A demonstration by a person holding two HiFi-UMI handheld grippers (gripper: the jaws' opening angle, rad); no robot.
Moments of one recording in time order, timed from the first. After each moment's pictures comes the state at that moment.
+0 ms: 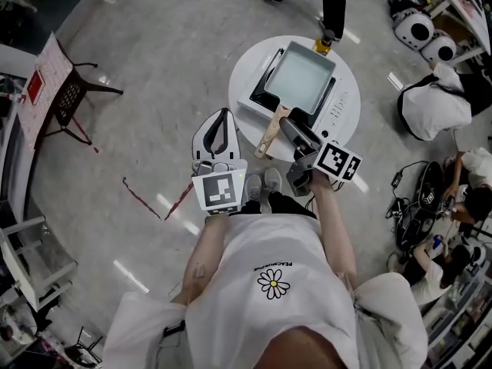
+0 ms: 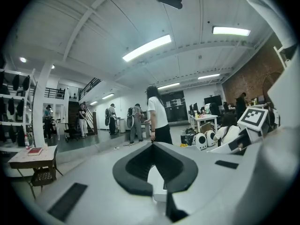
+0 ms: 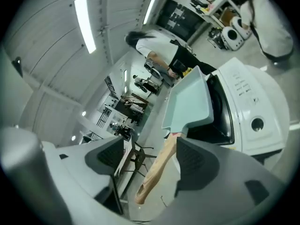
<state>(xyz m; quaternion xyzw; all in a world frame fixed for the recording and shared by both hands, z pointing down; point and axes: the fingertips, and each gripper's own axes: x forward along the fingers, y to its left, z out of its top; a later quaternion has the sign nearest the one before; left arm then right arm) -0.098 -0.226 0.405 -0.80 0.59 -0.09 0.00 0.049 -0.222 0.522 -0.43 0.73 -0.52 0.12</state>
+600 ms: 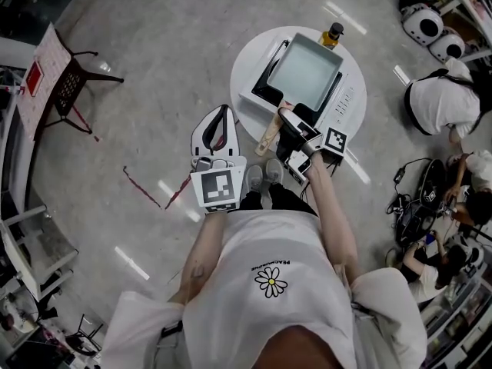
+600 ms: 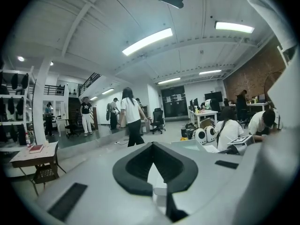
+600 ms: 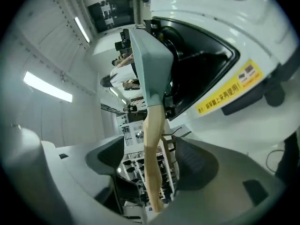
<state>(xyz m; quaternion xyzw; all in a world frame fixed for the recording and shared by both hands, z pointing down) -0.103 -0.229 0.423 -0.80 0.59 -0.12 -0.02 0.016 -0.230 0.582 -0.25 0.56 -0.74 0.27</state>
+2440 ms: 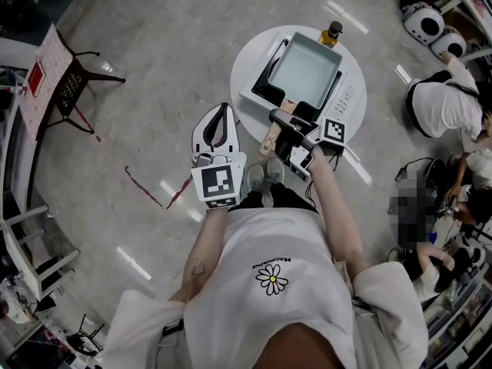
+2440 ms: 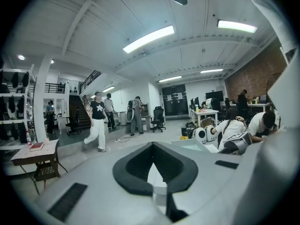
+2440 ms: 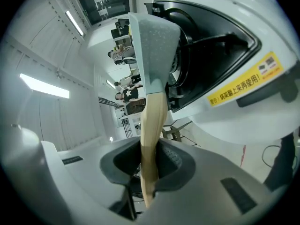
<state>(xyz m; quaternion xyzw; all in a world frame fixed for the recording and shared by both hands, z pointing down) -0.102 -0.232 0.432 -0.79 0.59 -0.13 -0.03 0.000 -0.233 0.571 -0.20 0.56 -0.76 0.24</state>
